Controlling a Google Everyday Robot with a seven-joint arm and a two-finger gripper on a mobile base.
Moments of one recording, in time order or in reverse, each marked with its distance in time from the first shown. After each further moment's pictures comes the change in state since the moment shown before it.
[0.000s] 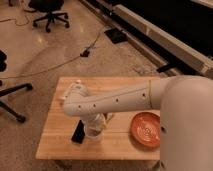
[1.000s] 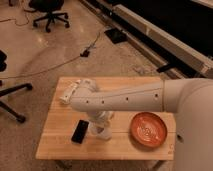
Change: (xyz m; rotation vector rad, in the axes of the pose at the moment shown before) arm 0.003 0.041 -0.013 0.061 0.005 0.052
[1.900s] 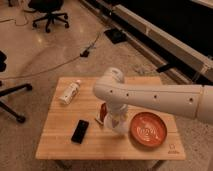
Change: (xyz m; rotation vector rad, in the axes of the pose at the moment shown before) arm 0.010 0.075 -0.008 0.045 -0.024 0.117
